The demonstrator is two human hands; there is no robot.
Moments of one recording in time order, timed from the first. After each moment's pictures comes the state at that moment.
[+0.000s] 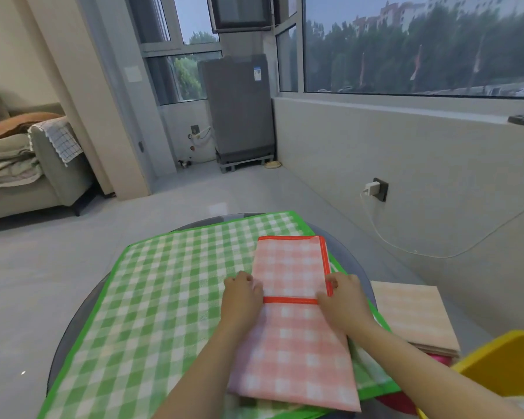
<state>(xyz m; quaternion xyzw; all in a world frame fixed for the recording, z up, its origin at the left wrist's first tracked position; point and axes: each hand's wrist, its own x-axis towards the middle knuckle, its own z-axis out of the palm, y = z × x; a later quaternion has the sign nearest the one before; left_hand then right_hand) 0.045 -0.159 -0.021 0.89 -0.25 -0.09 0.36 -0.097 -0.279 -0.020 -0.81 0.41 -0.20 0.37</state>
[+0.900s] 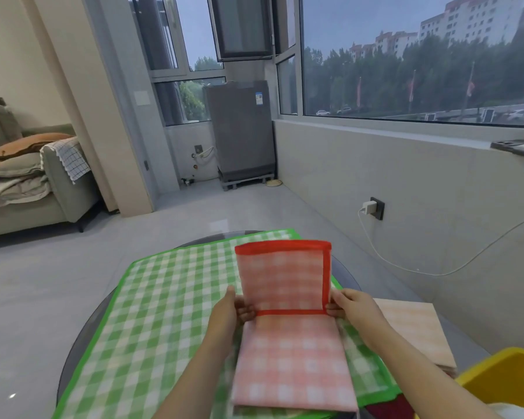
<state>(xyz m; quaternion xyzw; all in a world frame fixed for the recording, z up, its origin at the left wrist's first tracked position) 0.045 -0.137 -0.010 0.63 -0.03 -0.29 0.72 -0.116 -0.300 -0.014 -0.63 0.36 -0.24 0.64</state>
